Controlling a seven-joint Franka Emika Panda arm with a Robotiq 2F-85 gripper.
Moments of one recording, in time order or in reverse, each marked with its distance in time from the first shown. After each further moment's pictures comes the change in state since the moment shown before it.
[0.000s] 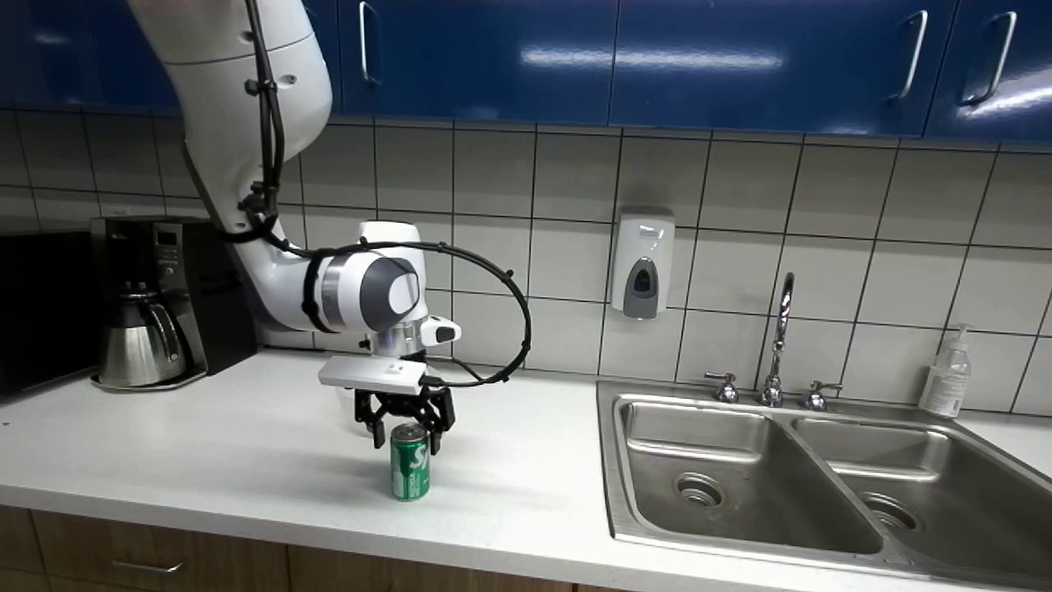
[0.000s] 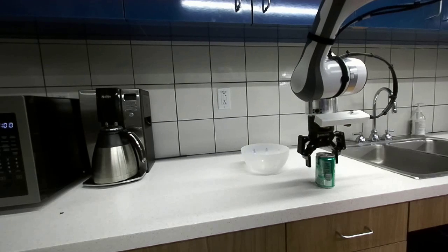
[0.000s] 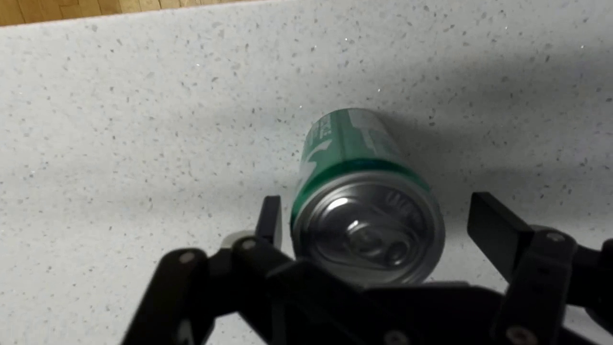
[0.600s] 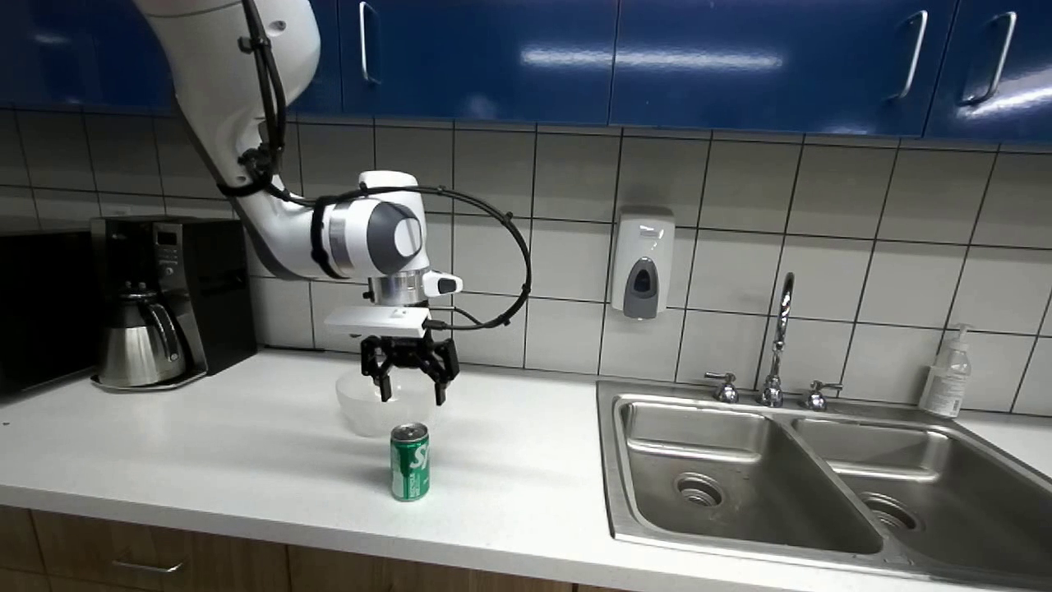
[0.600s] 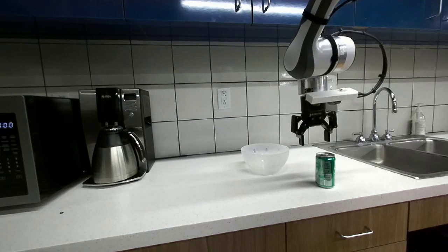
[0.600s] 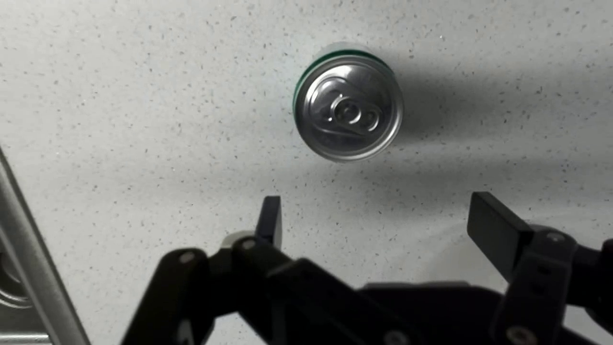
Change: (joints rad) arm 0.018 -0.071 0.000 0.111 -0.039 -0.166 0.042
